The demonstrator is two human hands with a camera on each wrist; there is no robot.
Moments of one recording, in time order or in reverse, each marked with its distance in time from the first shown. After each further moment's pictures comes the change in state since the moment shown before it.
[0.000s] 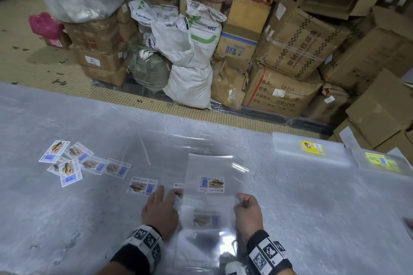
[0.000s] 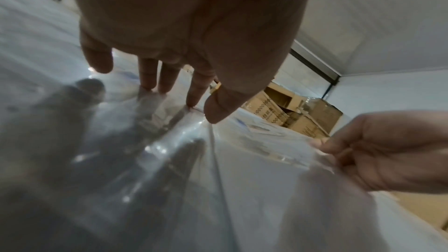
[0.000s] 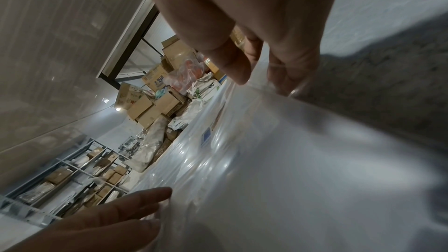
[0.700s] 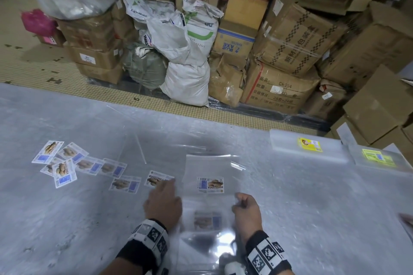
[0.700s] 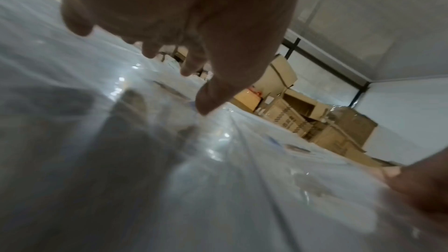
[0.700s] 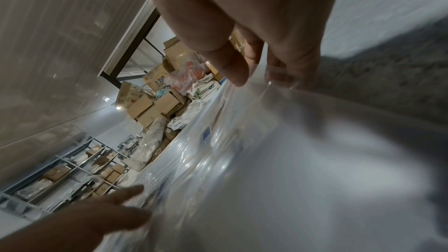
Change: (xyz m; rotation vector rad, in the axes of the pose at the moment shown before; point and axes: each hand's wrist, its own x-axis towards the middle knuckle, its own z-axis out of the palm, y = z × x) left_hand 0.013 0.018 -0.002 -0.117 0.137 0.001; right_hand 0.003 0.003 -0.006 -0.081 -0.007 -0.018
